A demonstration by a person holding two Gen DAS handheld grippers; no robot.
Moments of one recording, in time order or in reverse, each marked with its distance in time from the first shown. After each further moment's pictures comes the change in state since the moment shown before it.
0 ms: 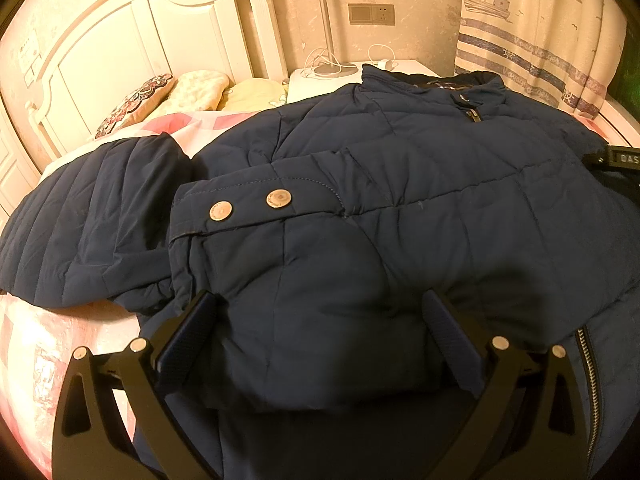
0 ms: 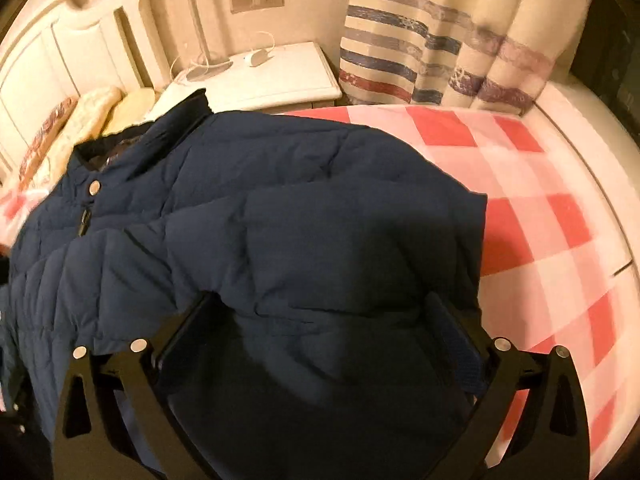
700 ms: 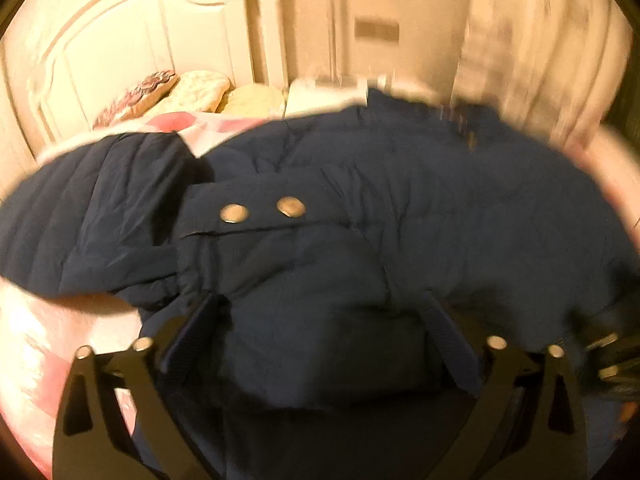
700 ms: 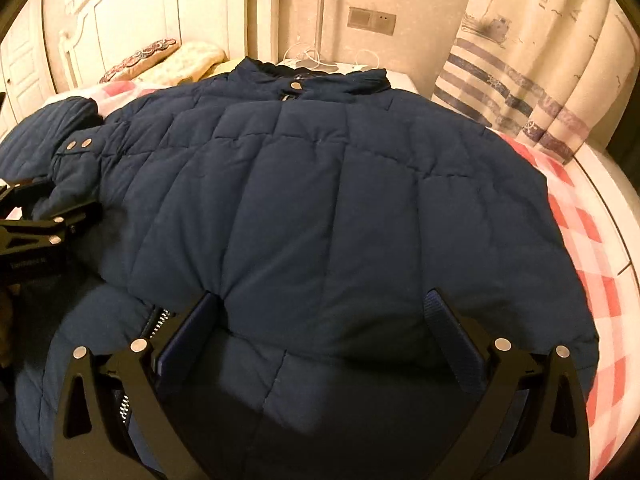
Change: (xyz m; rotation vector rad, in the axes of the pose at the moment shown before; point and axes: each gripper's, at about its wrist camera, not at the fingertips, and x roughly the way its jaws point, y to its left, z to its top) left arm -0.019 0.030 -0.004 -0.153 -0.078 -0.137; right arm -0.068 0.107 -0.128 -0.306 -0.120 0.076
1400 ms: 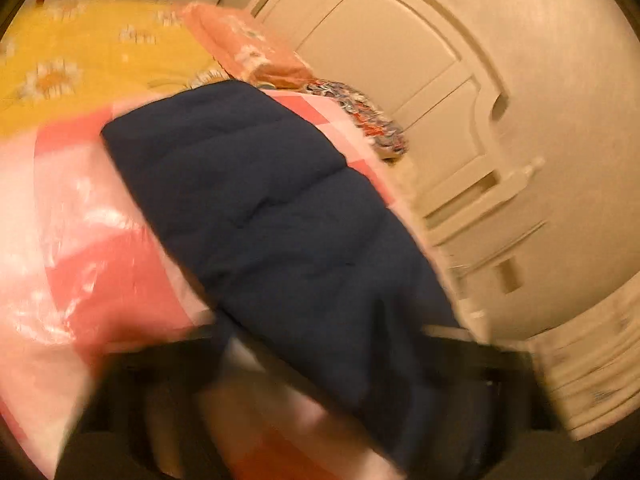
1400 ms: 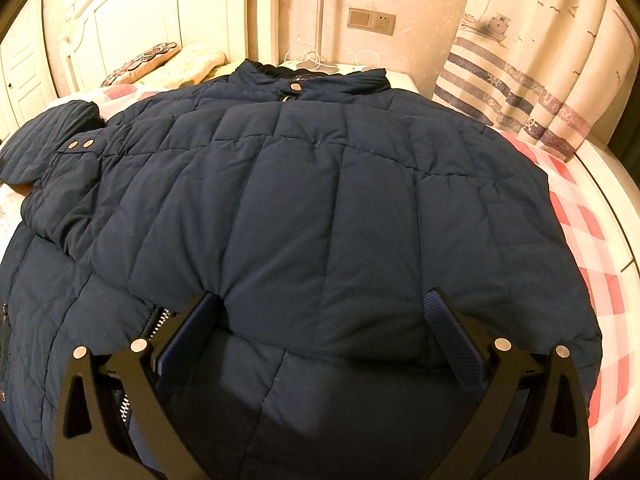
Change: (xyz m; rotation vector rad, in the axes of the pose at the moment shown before) left arm -0.059 0.365 0.007 -0.886 -0.196 0.055; right arm 0.001 -0.003 0.001 0.010 -0.003 0.014
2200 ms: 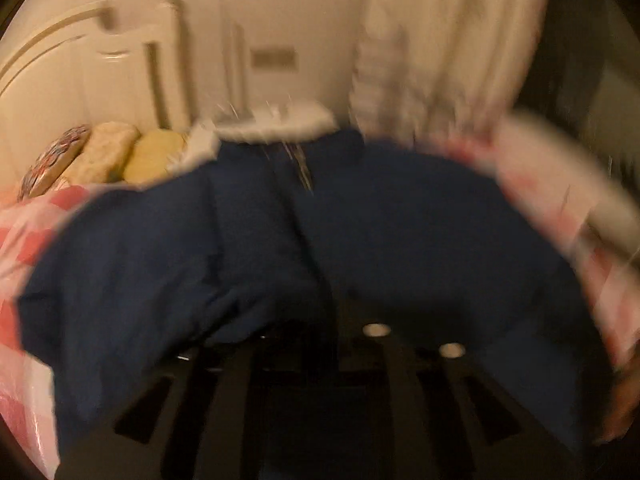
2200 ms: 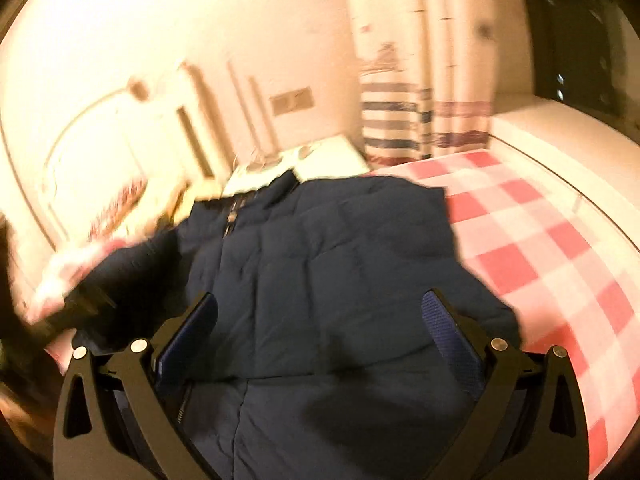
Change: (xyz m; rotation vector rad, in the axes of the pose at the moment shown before) left arm -0.026 -0.332 -0.435 1.151 0.245 -0.238; right arm -0.093 -0.088 -0.014 0.411 -0.287 0.026
